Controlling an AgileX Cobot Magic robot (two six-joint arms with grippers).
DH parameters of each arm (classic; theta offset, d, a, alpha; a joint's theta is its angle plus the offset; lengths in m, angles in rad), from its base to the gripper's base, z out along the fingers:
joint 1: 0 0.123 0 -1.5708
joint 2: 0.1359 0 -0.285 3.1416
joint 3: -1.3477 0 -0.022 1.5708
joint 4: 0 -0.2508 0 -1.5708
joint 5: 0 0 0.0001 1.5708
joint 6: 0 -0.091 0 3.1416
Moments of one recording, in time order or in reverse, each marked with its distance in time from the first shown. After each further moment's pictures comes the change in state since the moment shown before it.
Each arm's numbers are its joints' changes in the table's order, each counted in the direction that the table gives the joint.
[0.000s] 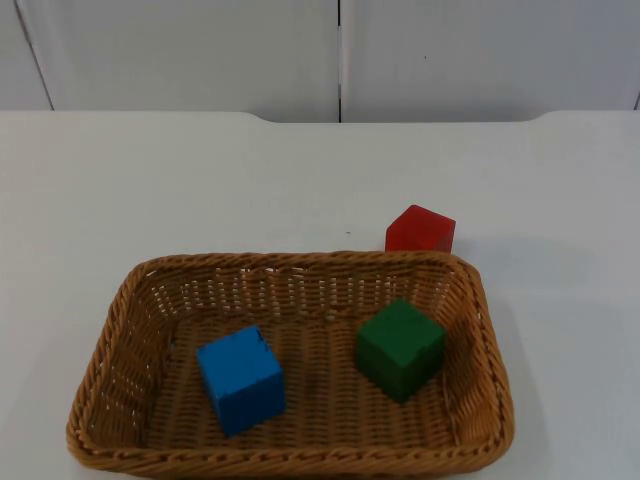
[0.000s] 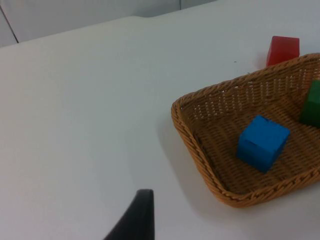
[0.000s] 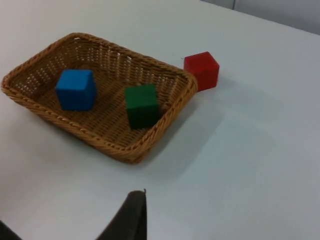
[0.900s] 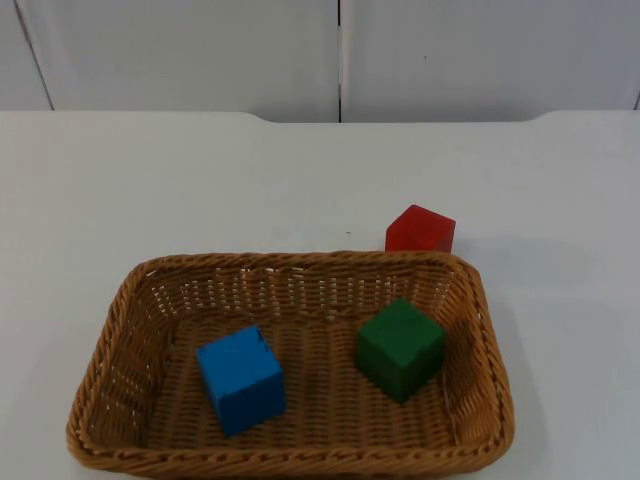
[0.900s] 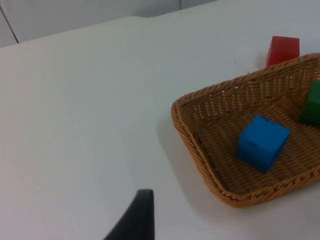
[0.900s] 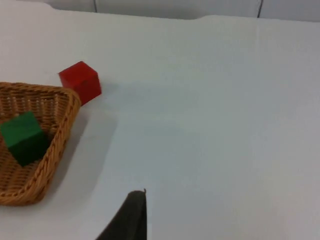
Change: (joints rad) right arm -0.416 0.000 0.000 0.000 0.000 -0.007; left arm 0.000 0.000 0.000 0.000 0.000 0.000
